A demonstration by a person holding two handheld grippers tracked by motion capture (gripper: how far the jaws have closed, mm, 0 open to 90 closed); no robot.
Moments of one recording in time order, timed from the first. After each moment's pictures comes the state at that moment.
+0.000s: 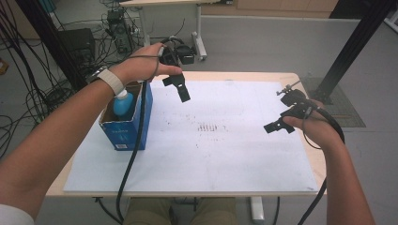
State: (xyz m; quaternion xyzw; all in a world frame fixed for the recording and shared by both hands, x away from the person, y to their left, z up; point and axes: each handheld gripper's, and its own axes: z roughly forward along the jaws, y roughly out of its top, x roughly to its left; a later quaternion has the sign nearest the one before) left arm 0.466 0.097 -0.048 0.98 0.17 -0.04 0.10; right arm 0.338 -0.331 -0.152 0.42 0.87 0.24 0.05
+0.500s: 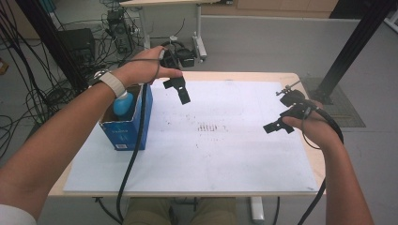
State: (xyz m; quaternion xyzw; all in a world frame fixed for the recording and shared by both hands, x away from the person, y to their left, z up) left arm 0.467 0.097 -0.057 0.98 0.17 -0.04 0.10; right arm 0.340 -0.331 -0.156 0.42 0.87 0.24 0.05
